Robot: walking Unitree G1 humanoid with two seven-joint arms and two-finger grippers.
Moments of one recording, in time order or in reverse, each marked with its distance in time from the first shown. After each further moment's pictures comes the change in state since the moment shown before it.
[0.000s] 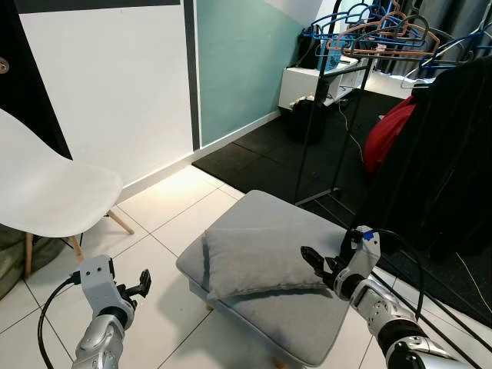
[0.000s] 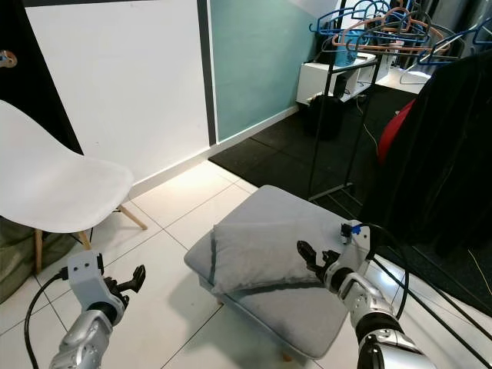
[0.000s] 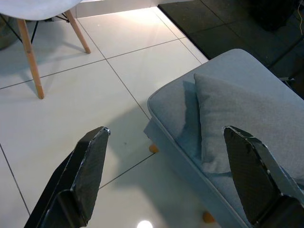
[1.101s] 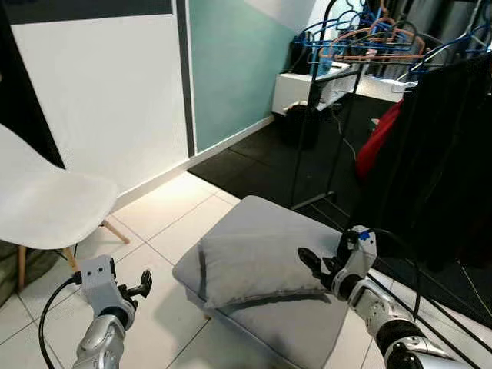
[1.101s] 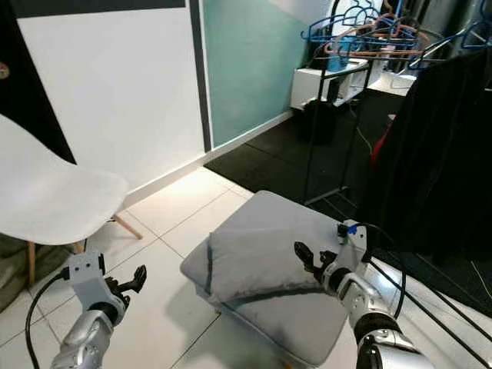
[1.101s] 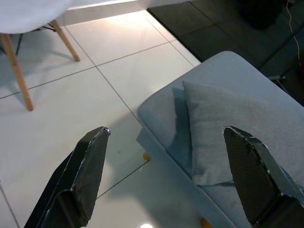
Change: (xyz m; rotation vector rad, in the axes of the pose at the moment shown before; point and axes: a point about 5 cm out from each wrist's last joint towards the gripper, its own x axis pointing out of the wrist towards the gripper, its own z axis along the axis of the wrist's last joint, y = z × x) left arm 0.000 -0.002 -0.001 0.007 -0.004 -0.007; right arm 0.001 0.003 -0.002 -0.024 0.014 0.018
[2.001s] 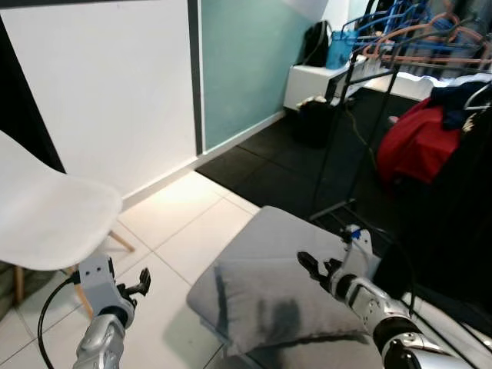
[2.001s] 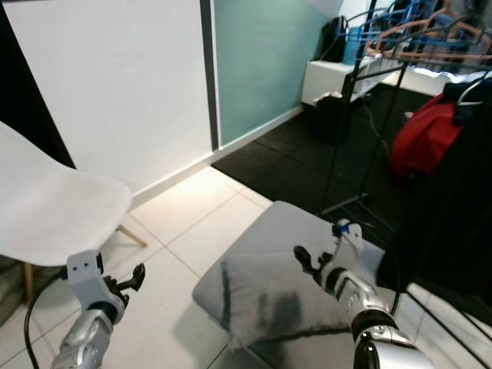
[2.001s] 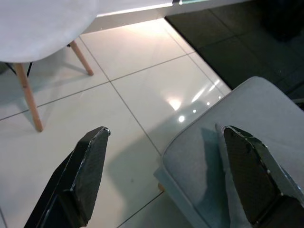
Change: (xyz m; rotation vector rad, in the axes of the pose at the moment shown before) left arm -0.001 -0.001 -0.001 -0.007 -0.009 -0.010; right arm -0.001 -0.008 -0.008 -0.003 0.089 -0.154
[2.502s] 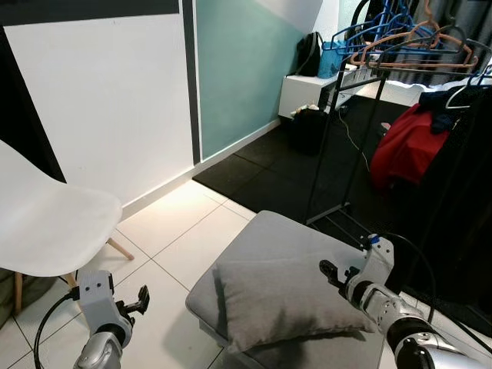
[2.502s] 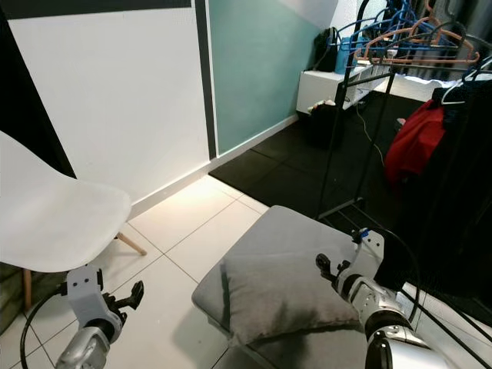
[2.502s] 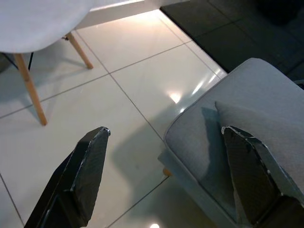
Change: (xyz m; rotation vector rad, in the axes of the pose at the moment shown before) left arm -0.014 0.008 -0.017 0.047 0.055 0.009; right arm -0.006 -0.020 0.000 -0.039 0.085 -0.168
